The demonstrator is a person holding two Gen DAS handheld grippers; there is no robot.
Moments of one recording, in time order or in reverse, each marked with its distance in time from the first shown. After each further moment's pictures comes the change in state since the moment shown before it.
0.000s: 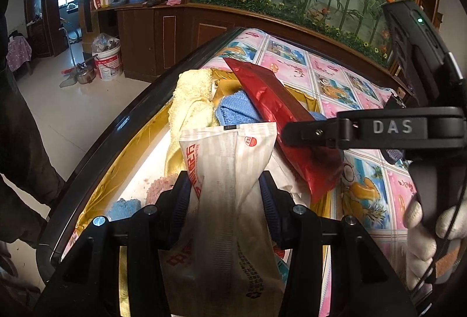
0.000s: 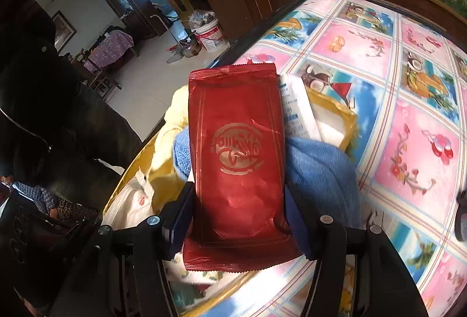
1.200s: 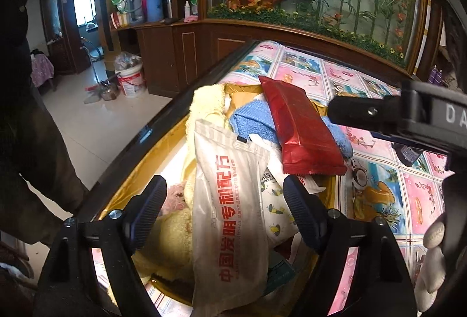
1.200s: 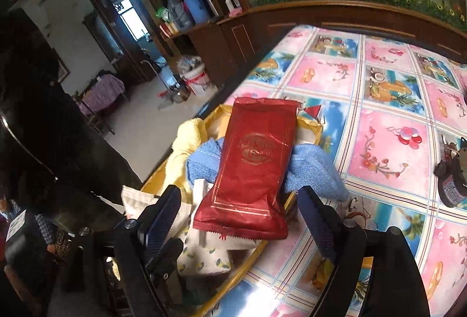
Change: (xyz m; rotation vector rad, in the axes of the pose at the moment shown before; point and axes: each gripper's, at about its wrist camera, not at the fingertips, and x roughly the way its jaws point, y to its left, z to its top) left arm -0.017 -0.016 -0.002 0.032 -0.083 0.150; right arm -0.054 0.004 -0.030 0.080 -0.255 -0.041
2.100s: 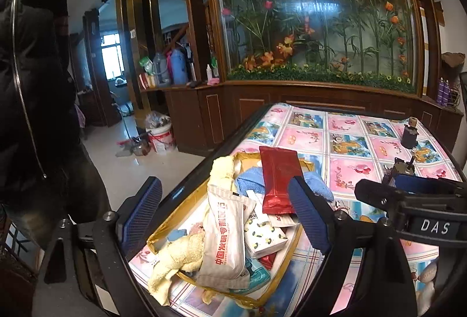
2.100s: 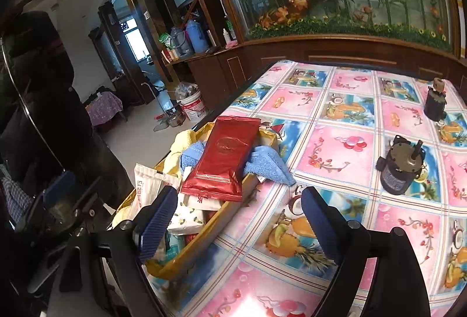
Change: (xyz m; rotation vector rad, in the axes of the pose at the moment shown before) left arm -0.096 -0.040 0.005 0.047 -0.303 0.154; right arm -0.095 -0.025 -0.044 -0.050 -0.162 -0.049
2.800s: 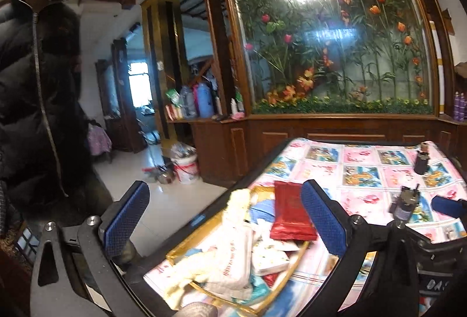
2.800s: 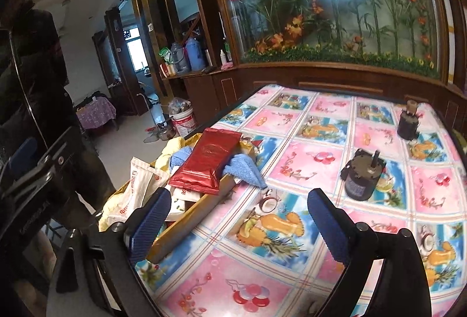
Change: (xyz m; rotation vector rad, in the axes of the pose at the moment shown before) left arm -0.040 -0.015 0.010 -0.027 -0.149 0.120; right arm -0.056 -0.012 -0.026 -0.098 -0.133 -0.072
